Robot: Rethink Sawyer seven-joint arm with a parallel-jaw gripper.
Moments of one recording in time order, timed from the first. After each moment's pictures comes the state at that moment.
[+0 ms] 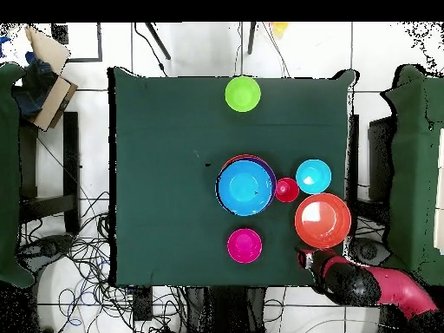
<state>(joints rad) -1.49 -0.46 0.72 2.00 -1.00 0.56 1.67</state>
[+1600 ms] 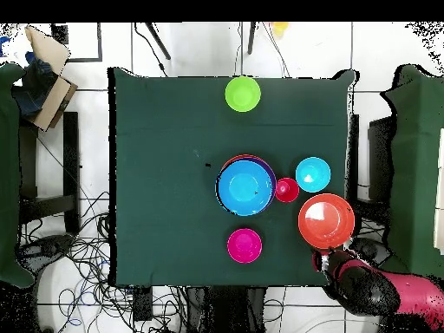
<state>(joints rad) -1.47 -0.68 0.76 2.06 -0.92 0.56 1.67</state>
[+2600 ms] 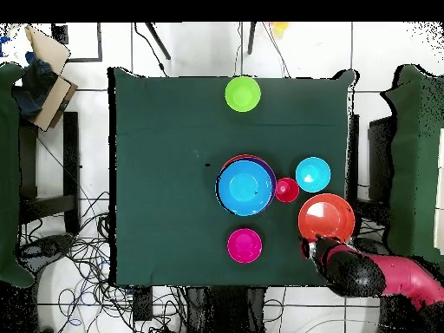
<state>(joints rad) -1.40 -0.59 0.76 2.00 -0.92 0.57 1.67</state>
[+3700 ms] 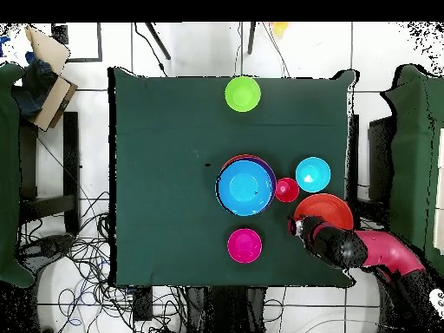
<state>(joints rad) -1.35 -0.38 0.75 1.85 -0.96 0.57 1.67</state>
